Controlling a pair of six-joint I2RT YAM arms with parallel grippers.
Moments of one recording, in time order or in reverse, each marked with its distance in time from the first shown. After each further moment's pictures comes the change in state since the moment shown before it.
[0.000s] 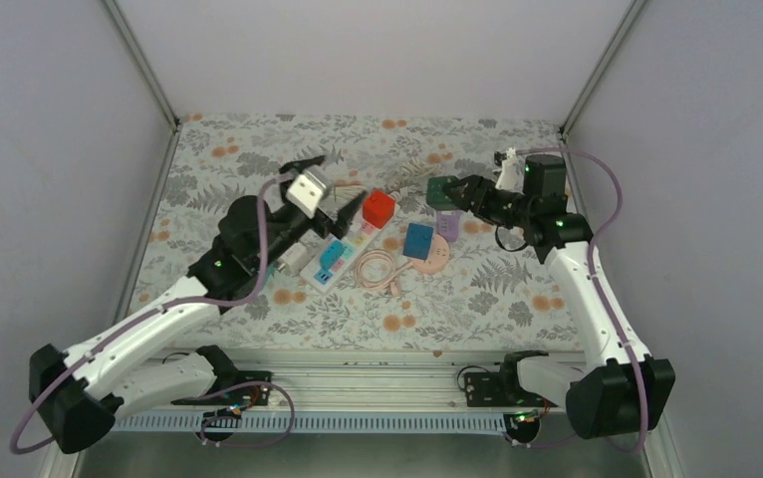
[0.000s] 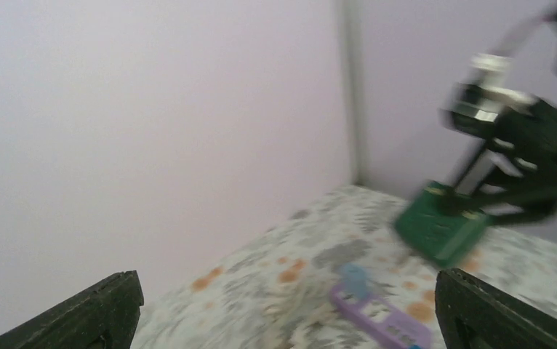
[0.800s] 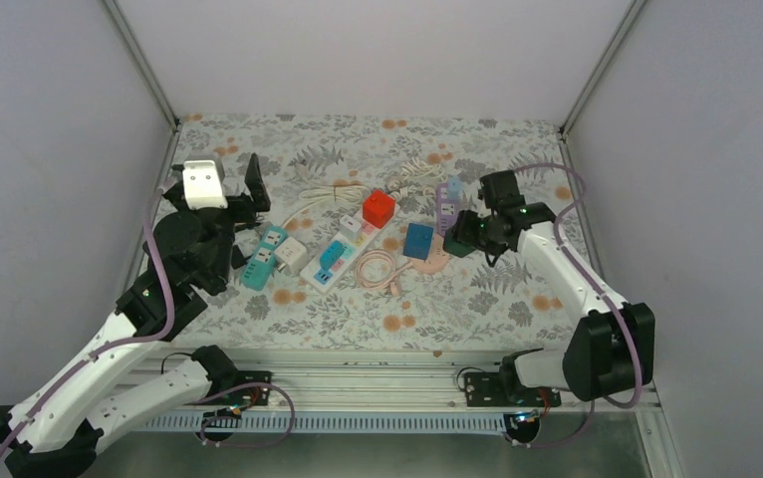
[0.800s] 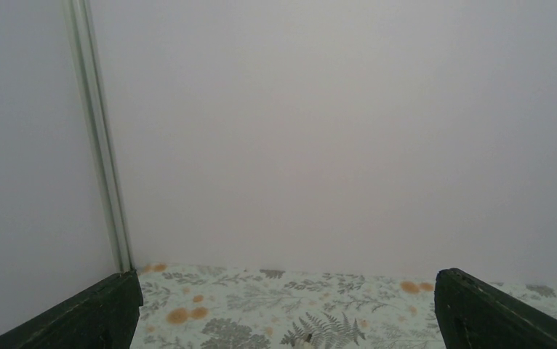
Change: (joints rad) left arm 0.004 -0.301 0.141 -0.378 -0.868 -0.196; right arm 0.126 0.182 -0.027 -0.321 0.624 -0.082
